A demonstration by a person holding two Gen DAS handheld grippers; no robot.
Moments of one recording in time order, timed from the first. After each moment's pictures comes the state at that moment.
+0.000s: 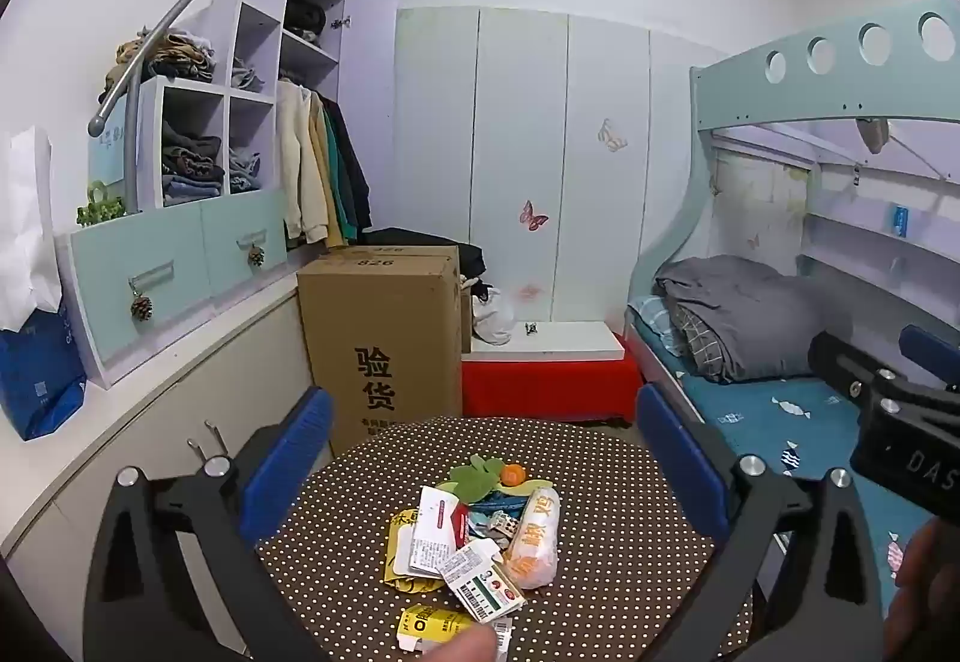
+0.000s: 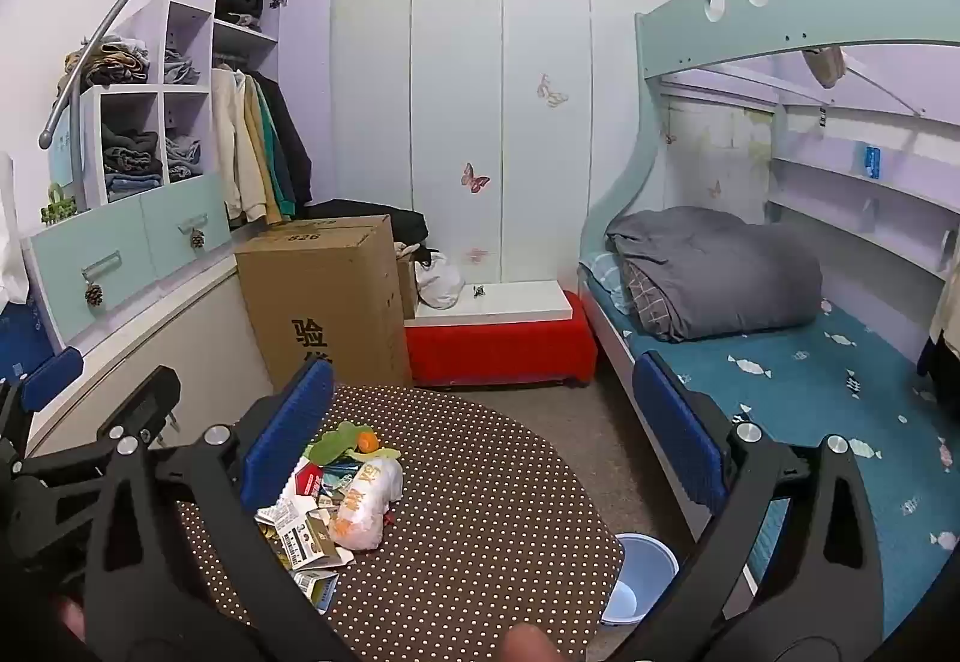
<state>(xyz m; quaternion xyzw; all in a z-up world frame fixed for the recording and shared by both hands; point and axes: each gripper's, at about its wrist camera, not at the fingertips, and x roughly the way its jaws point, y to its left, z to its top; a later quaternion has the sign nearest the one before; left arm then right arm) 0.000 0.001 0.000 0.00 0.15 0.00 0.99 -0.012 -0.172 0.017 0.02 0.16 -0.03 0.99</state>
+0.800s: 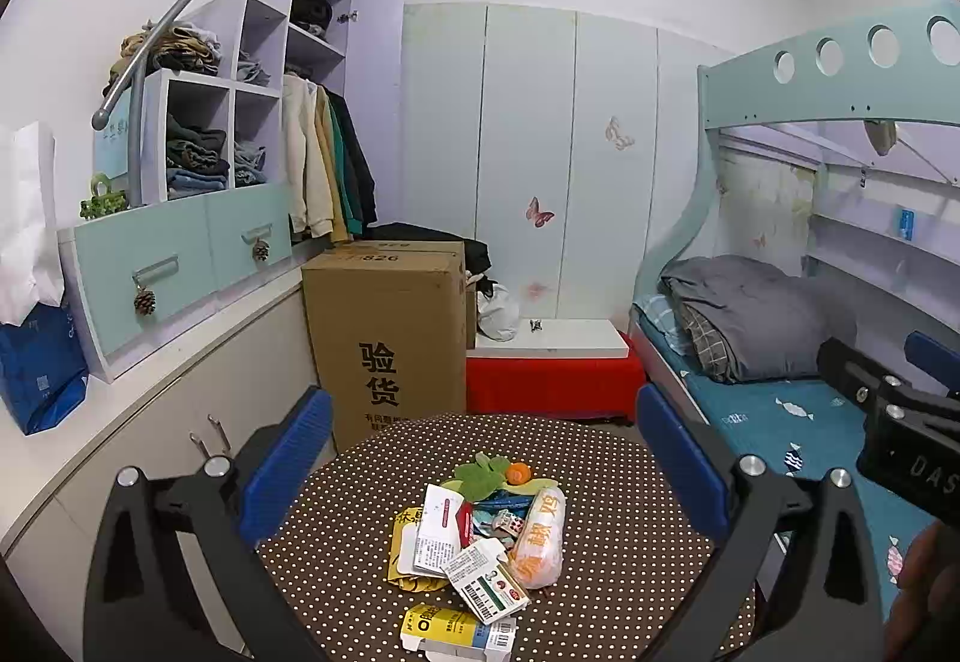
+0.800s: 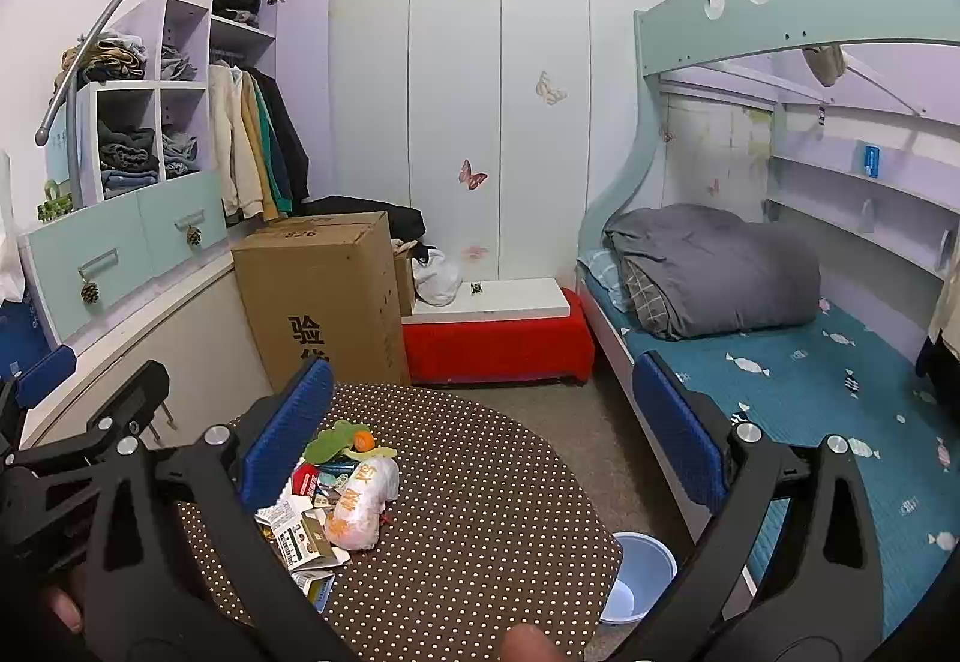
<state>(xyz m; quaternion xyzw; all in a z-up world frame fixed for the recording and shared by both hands) 0.006 0.005 0.000 0.00 0.16 0.00 0.99 -0.008 -0.177 0.014 0.02 0.16 -0.03 0.99</state>
